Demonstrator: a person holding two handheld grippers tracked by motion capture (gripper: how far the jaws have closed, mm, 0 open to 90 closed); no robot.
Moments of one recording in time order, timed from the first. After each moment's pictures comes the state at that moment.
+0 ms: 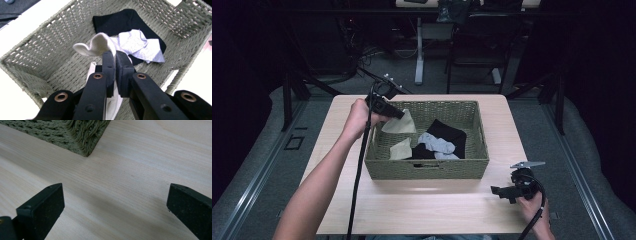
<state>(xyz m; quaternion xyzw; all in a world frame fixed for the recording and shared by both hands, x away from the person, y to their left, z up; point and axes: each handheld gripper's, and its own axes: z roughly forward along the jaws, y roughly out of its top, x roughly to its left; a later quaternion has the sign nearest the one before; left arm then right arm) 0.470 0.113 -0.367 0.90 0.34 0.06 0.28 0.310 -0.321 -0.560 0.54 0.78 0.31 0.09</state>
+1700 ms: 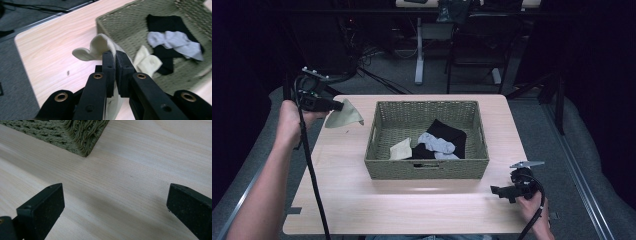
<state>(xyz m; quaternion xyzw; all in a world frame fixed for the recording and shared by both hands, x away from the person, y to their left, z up) 0.443 0.276 -0.342 0.82 0.46 0.14 0.31 0.312 -0.320 -0.561 0.54 0.78 0.30 0.09</state>
